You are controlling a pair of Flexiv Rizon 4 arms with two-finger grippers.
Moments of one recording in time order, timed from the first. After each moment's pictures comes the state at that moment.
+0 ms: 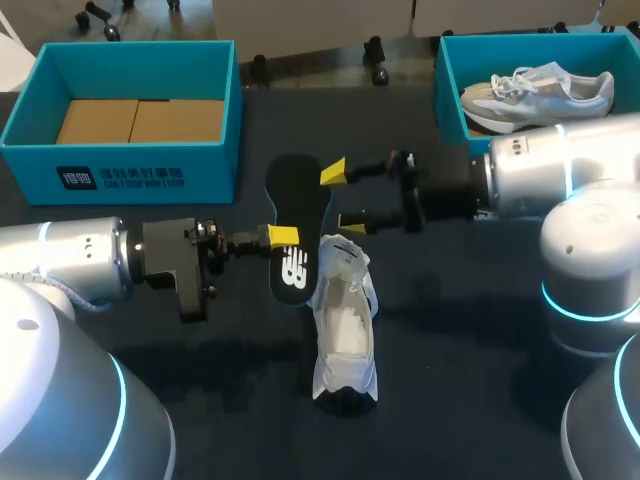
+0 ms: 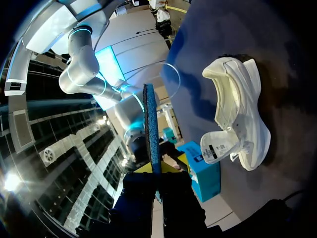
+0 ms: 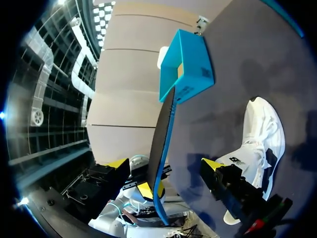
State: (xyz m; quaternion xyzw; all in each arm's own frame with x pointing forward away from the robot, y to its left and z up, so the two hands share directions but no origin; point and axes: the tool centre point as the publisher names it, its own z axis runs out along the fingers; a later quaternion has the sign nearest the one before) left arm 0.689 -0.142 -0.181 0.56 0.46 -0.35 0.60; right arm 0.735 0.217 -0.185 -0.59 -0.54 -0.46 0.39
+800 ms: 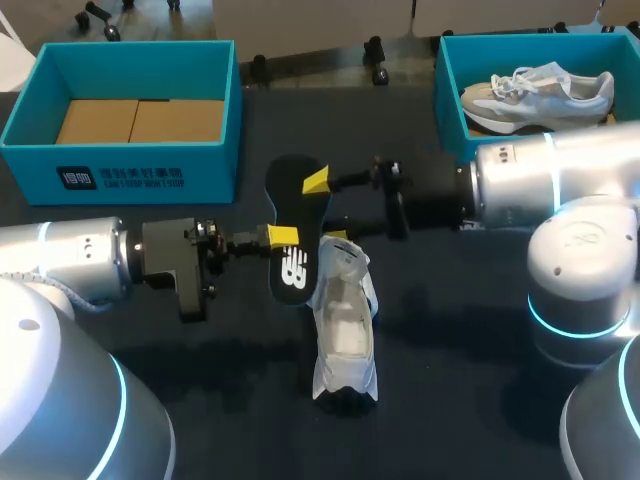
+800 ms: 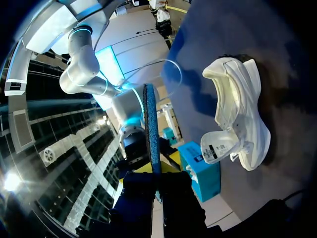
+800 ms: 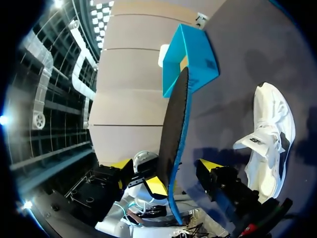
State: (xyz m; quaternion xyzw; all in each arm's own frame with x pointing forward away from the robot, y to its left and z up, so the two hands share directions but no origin) left arm 0.689 -0.142 -0.181 0.56 0.46 -0.35 0.60; right arm 0.714 0.240 -0.172 -0.59 -0.53 -0.46 0.41
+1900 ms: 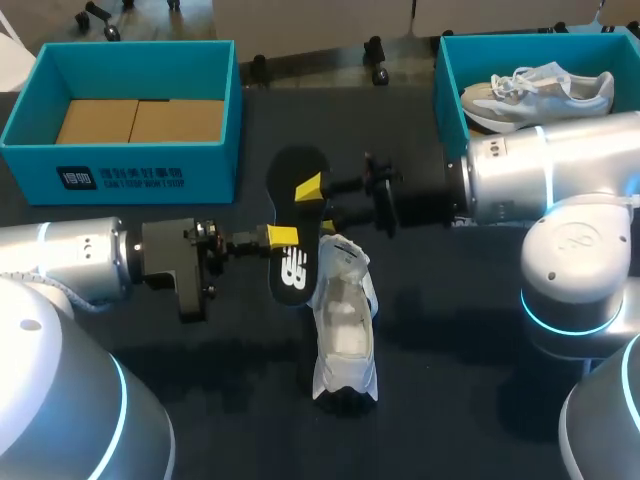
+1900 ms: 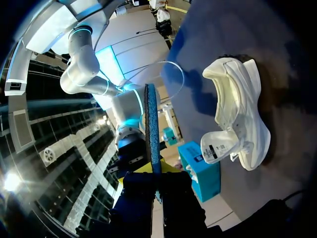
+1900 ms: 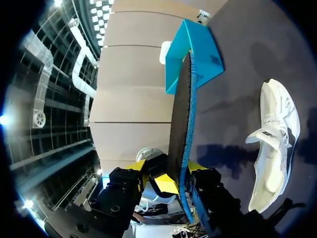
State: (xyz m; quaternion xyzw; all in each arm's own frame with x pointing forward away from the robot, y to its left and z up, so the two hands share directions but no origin) left arm 0.689 -0.141 -0.181 0.56 0.46 -0.35 0.60; right arm 0.706 0.252 -0.160 -0.58 -0.53 -0.45 0.41
